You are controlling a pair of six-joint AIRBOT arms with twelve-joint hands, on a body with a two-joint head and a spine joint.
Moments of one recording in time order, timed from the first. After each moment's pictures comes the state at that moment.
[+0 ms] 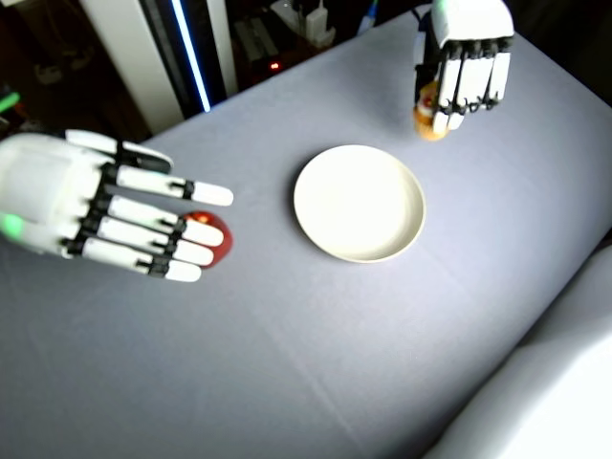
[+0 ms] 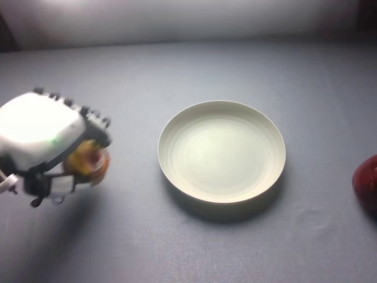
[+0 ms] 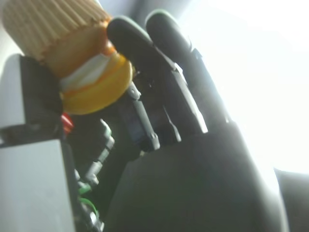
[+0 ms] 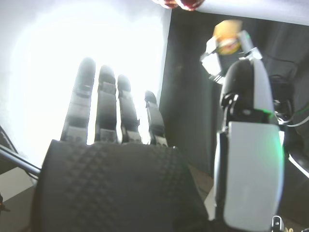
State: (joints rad) left arm 0.81 -0.92 0.99 -0.34 -0.86 1.28; right arm -1.29 -0.83 1.10 0.14 1.36 -0.48
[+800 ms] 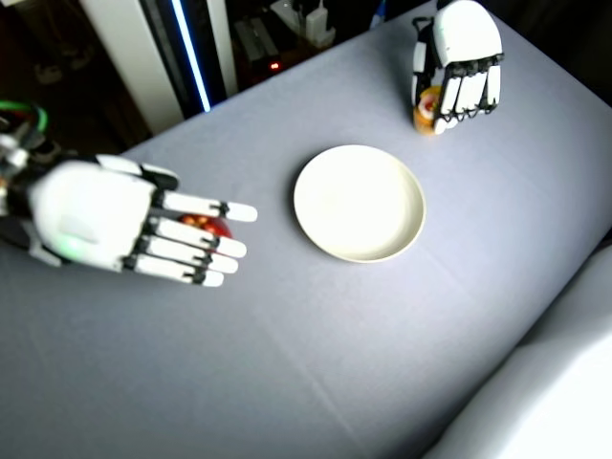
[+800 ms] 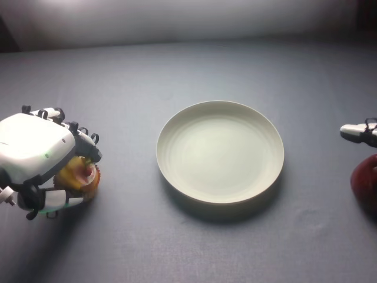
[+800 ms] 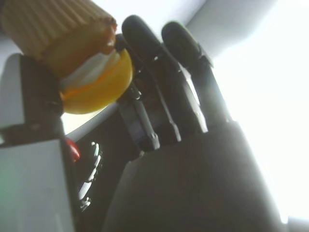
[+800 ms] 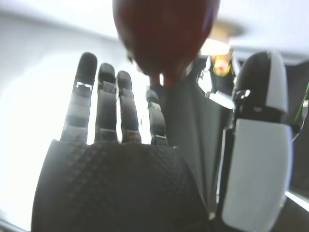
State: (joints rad) left arm 0.87 -0.94 0.99 -0.40 -0.88 1.28; right arm -1.13 -0.90 1.20 -0.08 1.02 -0.43
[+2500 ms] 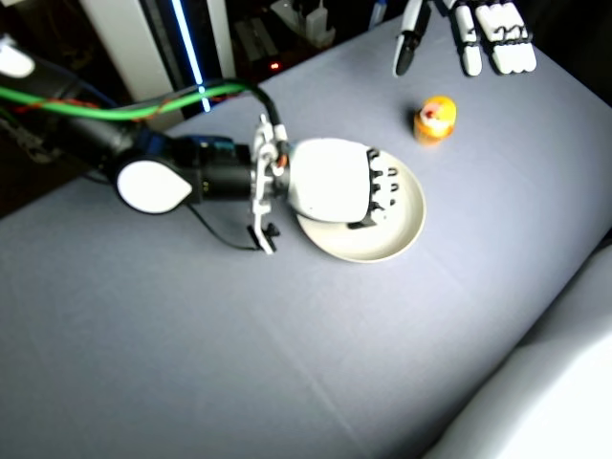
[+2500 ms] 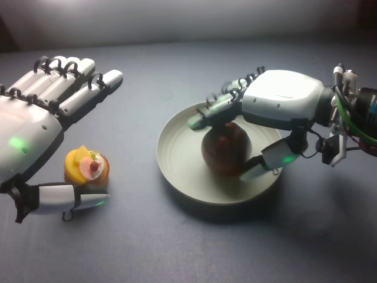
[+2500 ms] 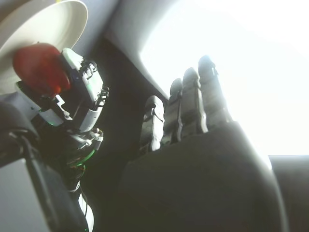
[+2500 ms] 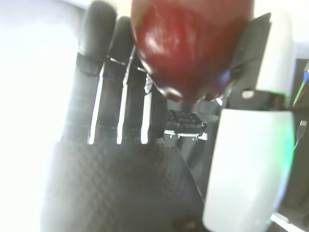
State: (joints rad) left arm 0.94 -0.86 0.86 -0.32 -1.21 1.20; right arm -0.52 -1.34 1.51 -0.54 0.67 -0.31
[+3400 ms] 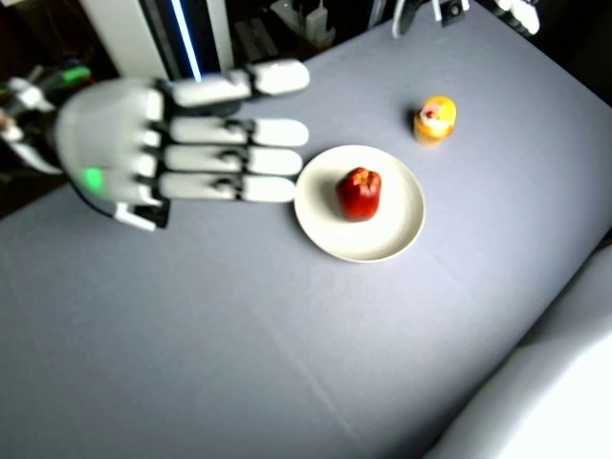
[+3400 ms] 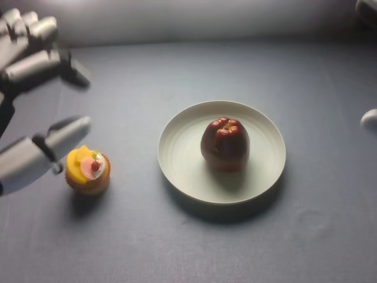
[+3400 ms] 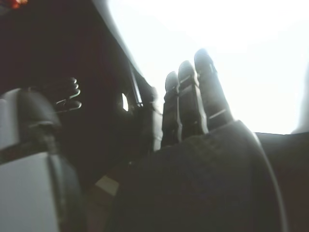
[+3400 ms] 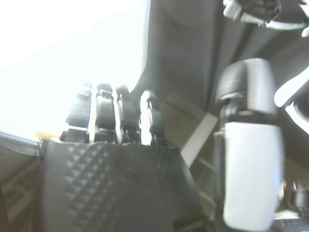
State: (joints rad) left arm 1.01 -0.86 0.87 -0.27 -1.60 0.86; right arm -1.01 -0.96 1.11 0.10 1.63 -0.48
